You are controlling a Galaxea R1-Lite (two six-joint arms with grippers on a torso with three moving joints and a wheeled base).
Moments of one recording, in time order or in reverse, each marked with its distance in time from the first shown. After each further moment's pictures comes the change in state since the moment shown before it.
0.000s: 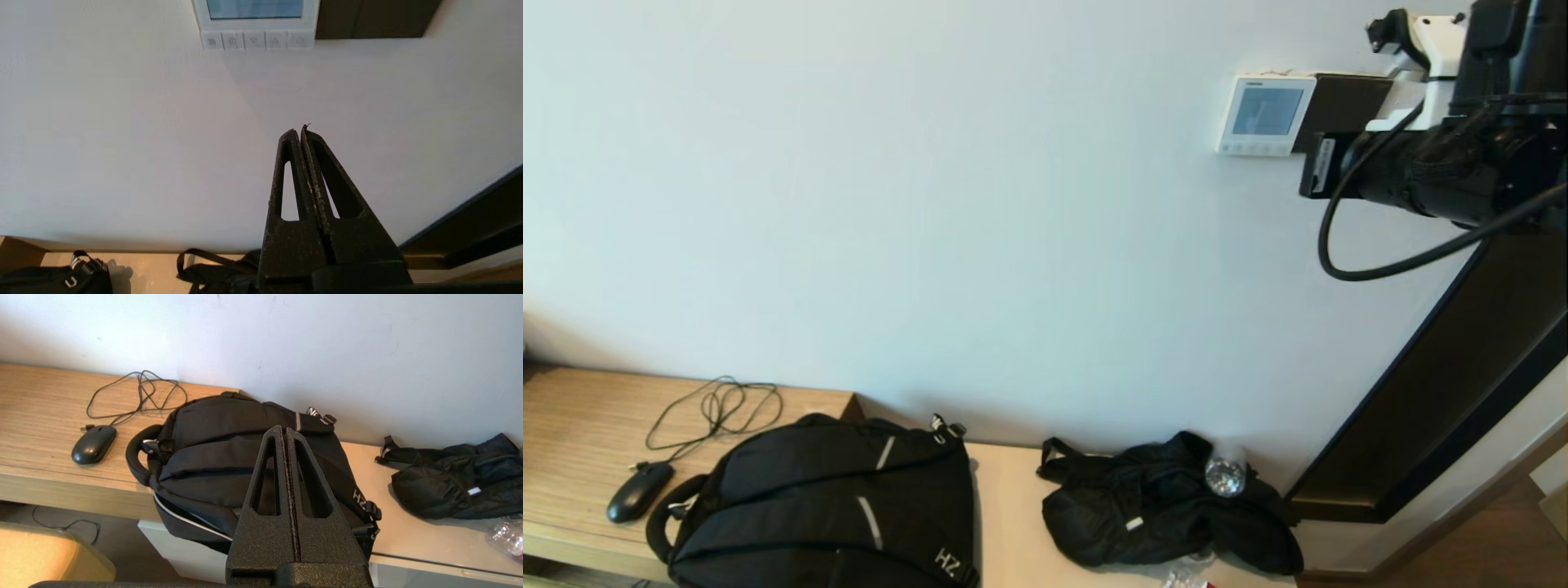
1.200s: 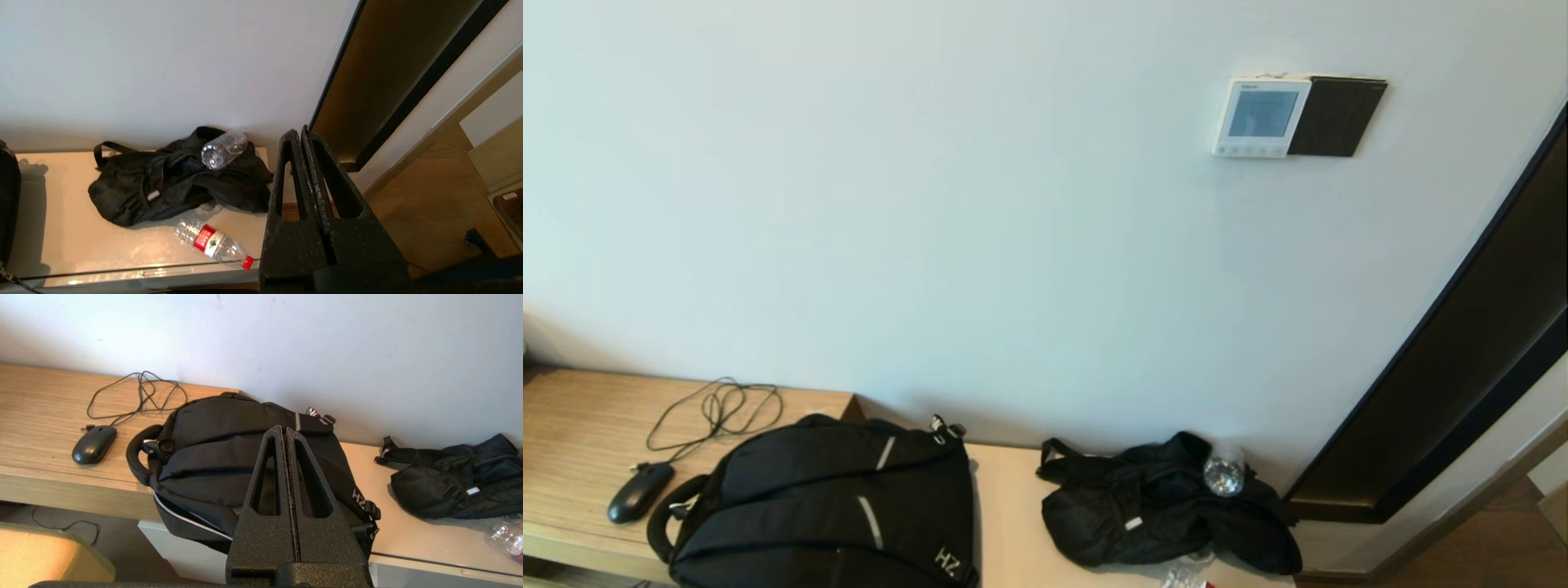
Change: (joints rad) left arm 0.000 0.000 0.000 0.000 0.000 0.001; right arm -0.124 -1.001 0.945 0.156 -0.001 -0.088
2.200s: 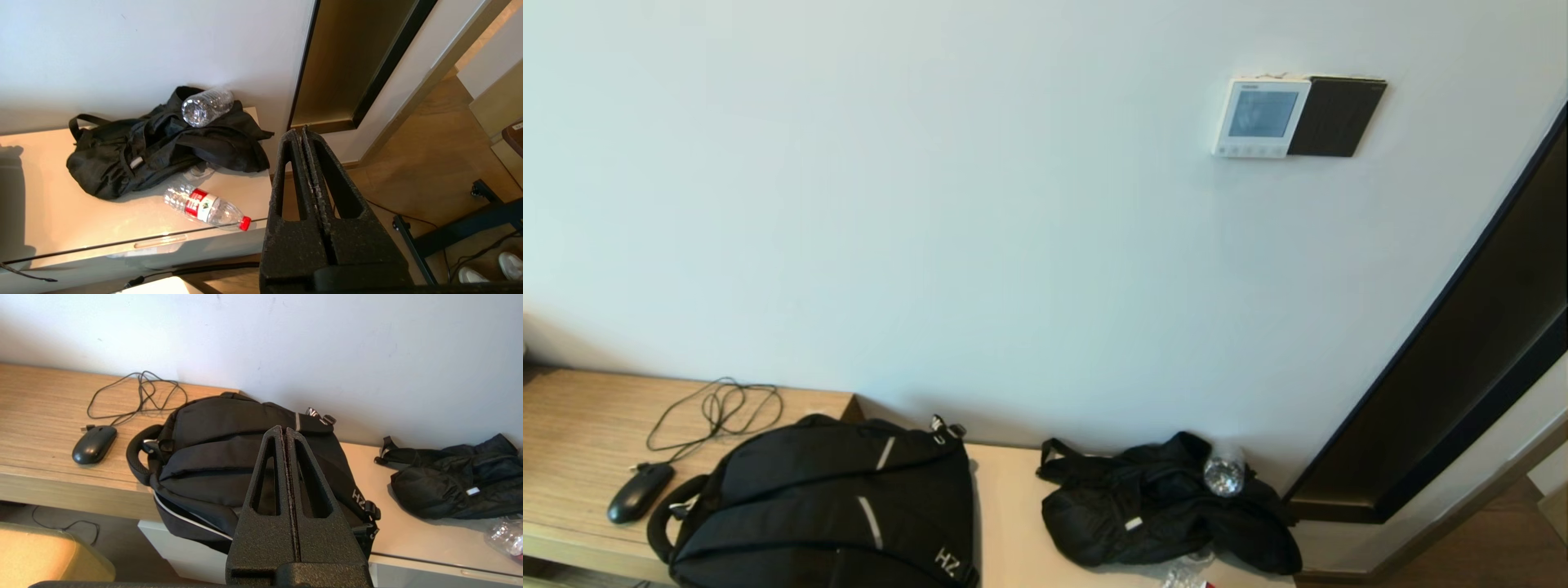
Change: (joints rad) left arm 0.000 0.000 0.000 0.000 0.000 -0.001; right arm -0.020 -0.319 0.287 0.096 -0.044 0.090
